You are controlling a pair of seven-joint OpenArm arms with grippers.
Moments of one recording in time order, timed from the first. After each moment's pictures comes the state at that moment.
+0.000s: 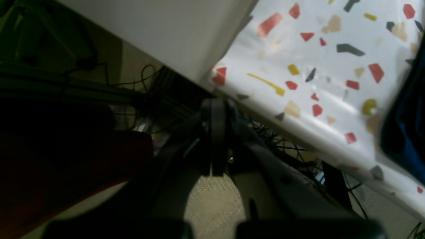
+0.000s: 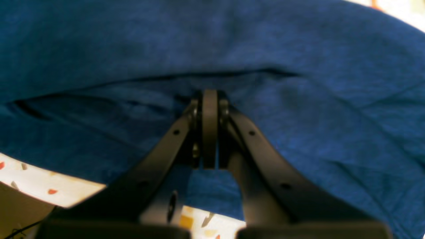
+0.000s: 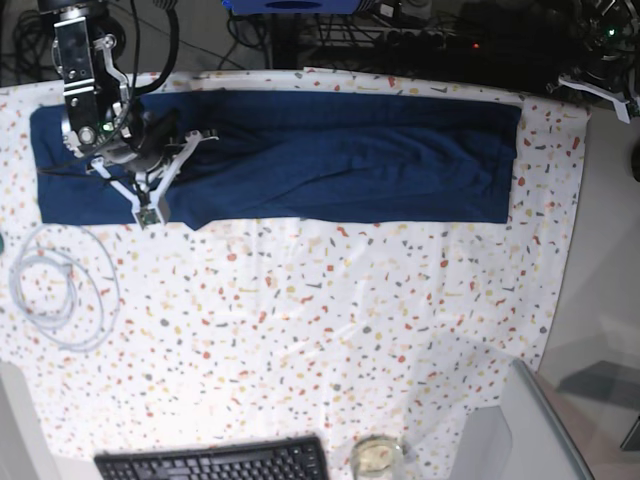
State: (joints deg) left arm 21.0 -4.5 -57.6 81.3 -2.1 -23.2 26.3; right arm -14.2 8.6 -3.8 92.0 9.8 8.9 -52.1
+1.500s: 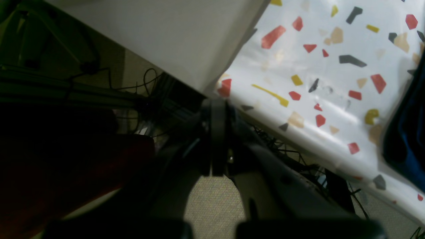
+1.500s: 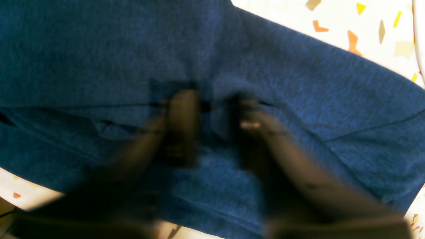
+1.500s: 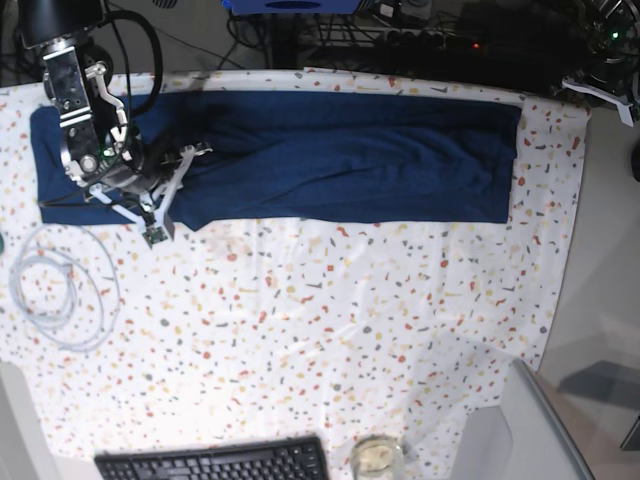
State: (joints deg) left arm 20.9 -5.1 -57.7 81.0 -2.3 -23.2 26.0; right arm -8.0 13.9 -10.6 87.4 10.0 9.0 -51.7
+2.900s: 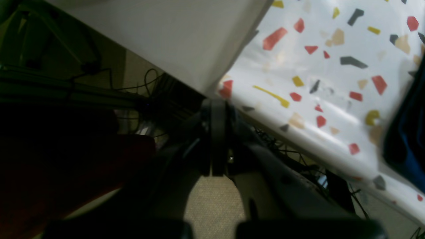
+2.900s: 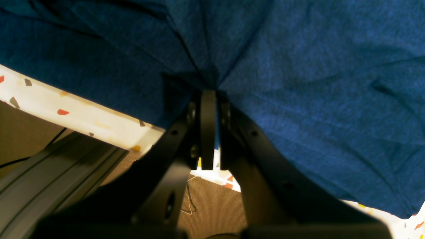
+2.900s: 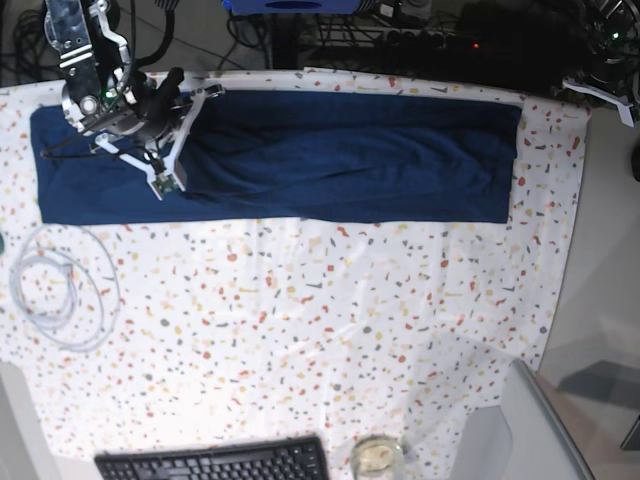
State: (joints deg) left arm 20.9 -5.2 -57.7 81.0 -2.3 -23.3 26.0; right arm -19.8 12.8 -10.1 101.2 9.8 8.9 -59.5
